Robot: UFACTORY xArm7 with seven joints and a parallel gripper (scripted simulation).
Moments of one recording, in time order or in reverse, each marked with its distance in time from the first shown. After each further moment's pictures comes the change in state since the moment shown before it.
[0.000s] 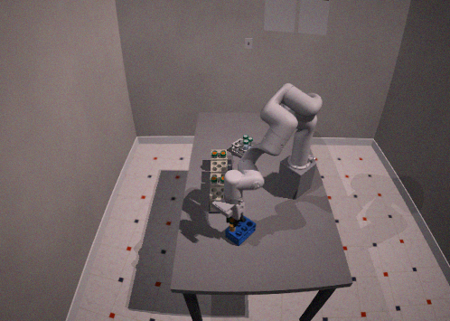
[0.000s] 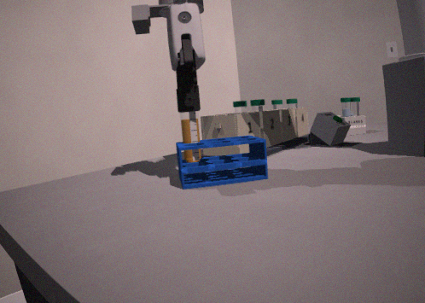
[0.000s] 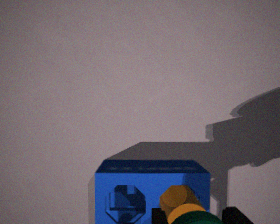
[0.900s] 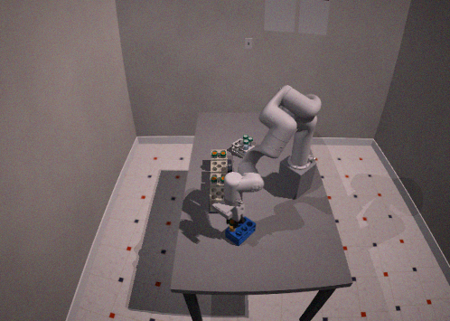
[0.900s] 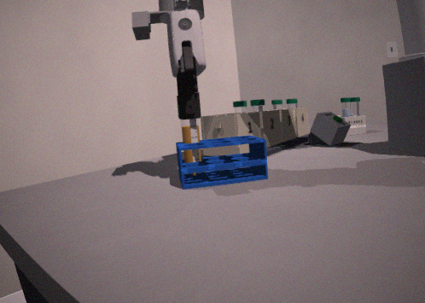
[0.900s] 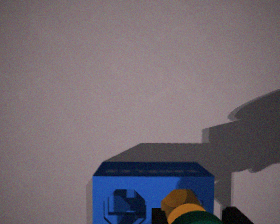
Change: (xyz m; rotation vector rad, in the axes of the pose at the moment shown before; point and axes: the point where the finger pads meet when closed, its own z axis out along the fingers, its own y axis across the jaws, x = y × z) arm 0.000 0.000 0.011 0.000 0.000 0.000
